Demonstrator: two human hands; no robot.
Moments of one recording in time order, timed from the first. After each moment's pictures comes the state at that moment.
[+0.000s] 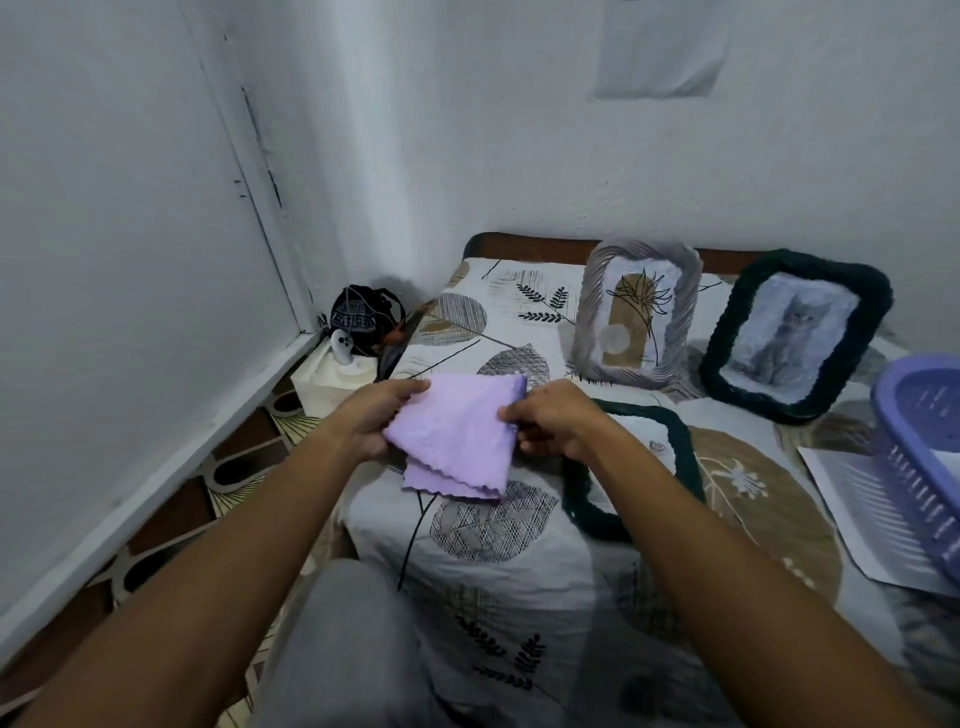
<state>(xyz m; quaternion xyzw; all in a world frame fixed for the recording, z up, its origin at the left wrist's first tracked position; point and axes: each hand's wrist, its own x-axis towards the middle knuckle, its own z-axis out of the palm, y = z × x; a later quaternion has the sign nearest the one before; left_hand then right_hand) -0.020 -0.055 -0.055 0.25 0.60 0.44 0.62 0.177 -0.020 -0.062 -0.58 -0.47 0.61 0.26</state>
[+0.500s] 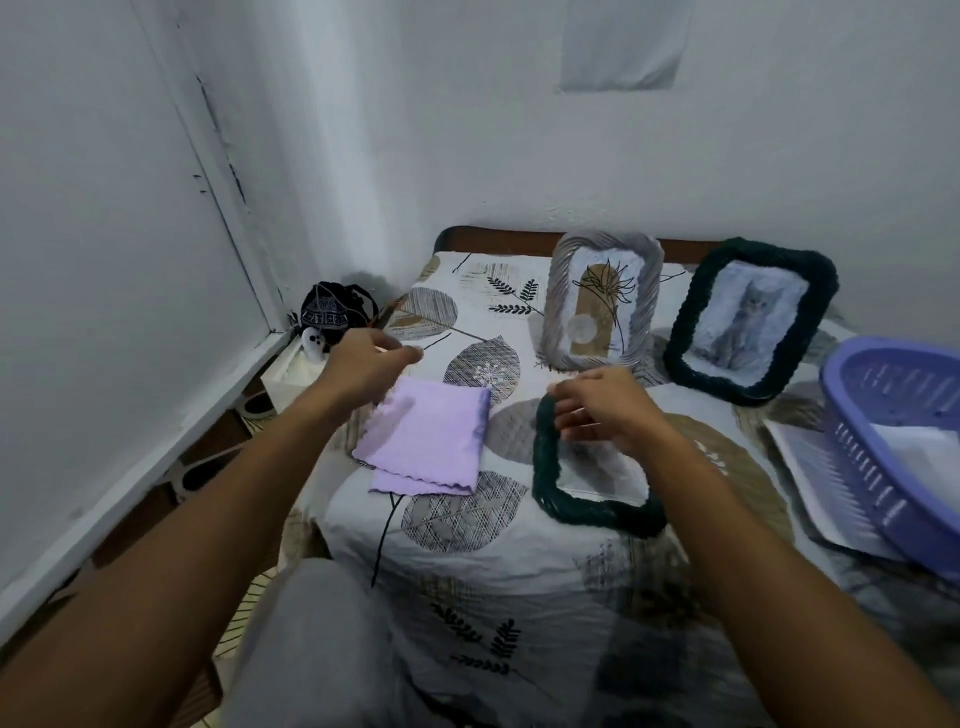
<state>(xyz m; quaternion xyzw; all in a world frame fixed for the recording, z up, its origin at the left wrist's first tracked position) -0.005 -0.048 -0.022 0.54 0.69 0.37 0.31 0.253 -0.034 -0.047 -0.60 -0.49 0.53 0.34</state>
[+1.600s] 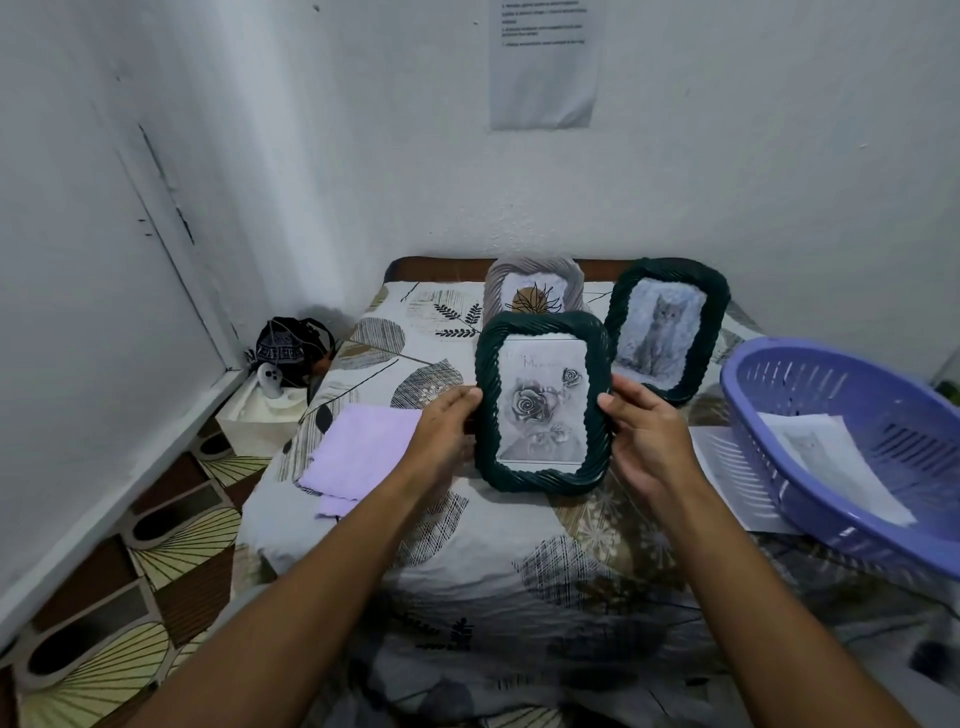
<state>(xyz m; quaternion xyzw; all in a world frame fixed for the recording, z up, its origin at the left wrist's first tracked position) 0.131 -0.070 -0.060 0.42 0.48 0.51 0.58 0.335 -0.073 -0.054 -0.39 -0.25 0.59 0.66</state>
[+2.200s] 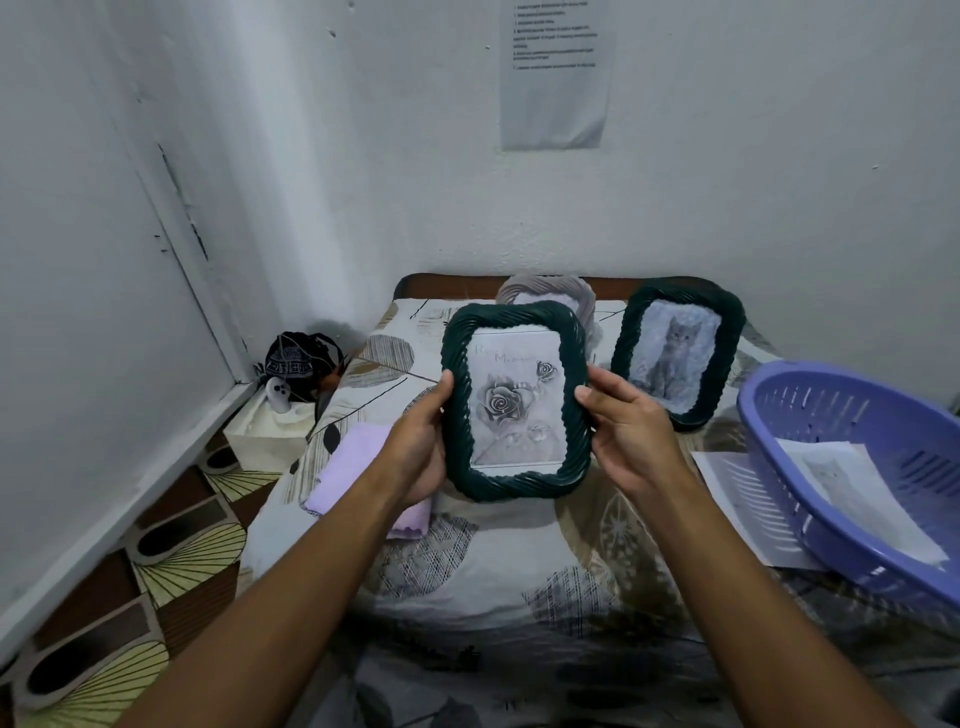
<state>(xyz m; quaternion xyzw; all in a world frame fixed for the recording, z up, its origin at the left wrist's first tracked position) 0.103 -0.052 -0.043 0.33 0.33 0.53 0.71 0.305 -0.055 -0.030 -0.34 -0.29 0.62 0.64</state>
